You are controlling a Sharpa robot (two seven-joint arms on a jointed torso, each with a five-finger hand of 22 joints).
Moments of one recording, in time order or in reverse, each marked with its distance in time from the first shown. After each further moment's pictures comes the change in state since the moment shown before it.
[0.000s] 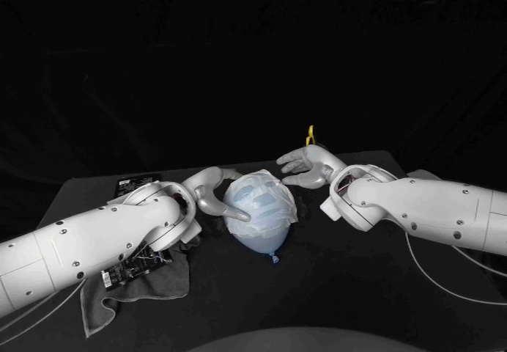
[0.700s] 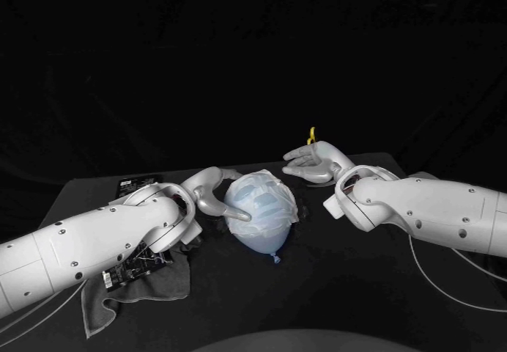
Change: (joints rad) left arm -0.001 -0.013 -0.001 0.006 0.048 -0.020 0.047; left_hand -0.004 -0.003 0.000 0.000 0.000 0.011 0.004 0.005 0.001 0.023 0.023 0.000 0.003 0.014 0.000 0.000 0.007 0.000 0.000 0.000 0.000 0.000; right arm 0.000 -0.013 0.000 -0.010 0.125 -0.071 0.083; right_hand -0.152 0.026 -0.049 0.150 0.000 0.051 0.007 0.015 0.007 0.021 -0.008 0.023 0.000 0.096 -0.009 0.037 0.013 -0.006 0.047 0.003 0.026 0.006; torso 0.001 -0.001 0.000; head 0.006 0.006
